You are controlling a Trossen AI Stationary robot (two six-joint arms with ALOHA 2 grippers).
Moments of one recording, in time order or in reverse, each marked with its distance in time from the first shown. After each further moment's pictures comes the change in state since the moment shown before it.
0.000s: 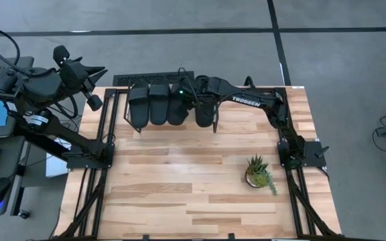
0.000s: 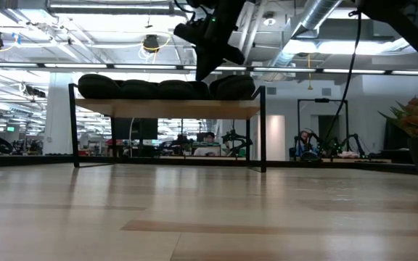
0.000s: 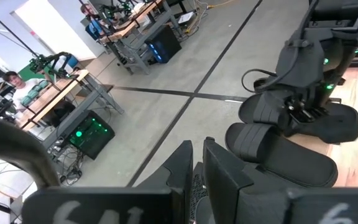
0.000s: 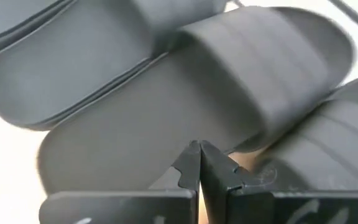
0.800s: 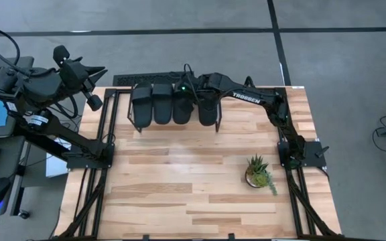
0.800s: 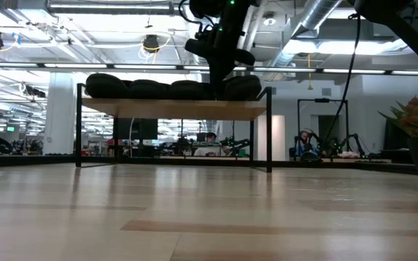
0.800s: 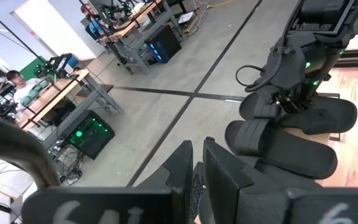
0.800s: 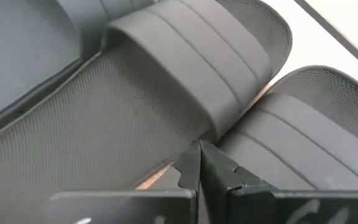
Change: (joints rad) left arm 0.000 0.000 0.000 -0.001 0.000 0.000; right arm -0.054 0.003 0.001 -0.096 0.113 -0.001
